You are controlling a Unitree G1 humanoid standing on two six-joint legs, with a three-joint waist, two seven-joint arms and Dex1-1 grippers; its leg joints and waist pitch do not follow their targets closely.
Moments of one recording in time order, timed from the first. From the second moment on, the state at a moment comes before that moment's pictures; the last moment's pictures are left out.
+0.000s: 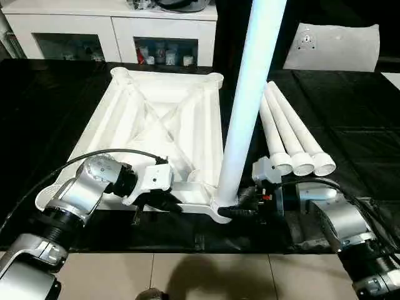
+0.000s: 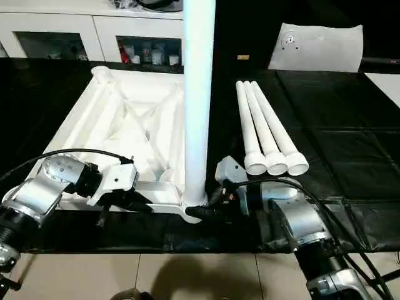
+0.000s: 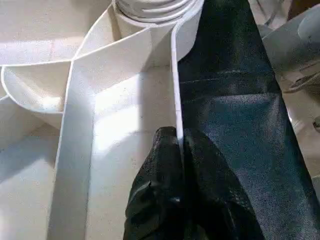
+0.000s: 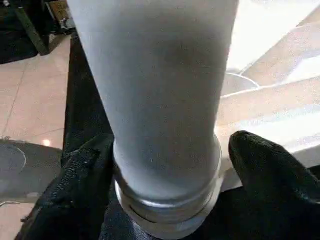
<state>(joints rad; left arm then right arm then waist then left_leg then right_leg) -0.56 0.56 -0.39 0.46 0.02 -0.04 -1.41 -0.38 -0.42 0.24 0.29 0.20 0.17 1.20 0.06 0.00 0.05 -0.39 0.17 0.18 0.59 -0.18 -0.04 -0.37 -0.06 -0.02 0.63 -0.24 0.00</state>
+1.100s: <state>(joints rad) -0.47 0.22 -0.22 0.27 0.09 0.49 -0.78 -0.44 -0.01 0.00 0.49 0.12 0.17 0.37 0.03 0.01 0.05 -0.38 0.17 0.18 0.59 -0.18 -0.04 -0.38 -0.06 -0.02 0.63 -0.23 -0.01</state>
